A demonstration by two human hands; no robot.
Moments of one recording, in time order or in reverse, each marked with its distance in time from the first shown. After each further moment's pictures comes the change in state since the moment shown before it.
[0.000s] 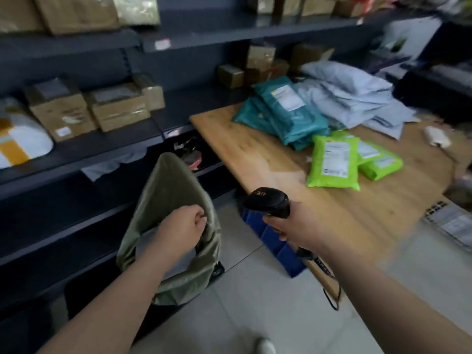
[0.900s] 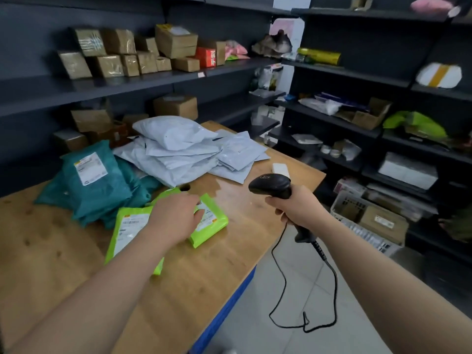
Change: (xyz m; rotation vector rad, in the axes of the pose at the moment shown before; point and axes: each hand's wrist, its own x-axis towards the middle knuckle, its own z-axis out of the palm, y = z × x) left_hand 0.189 0.546 0.172 0.465 0.213 0.491; right_hand 0.080 0.285 -0.506 0.135 0.342 0.076
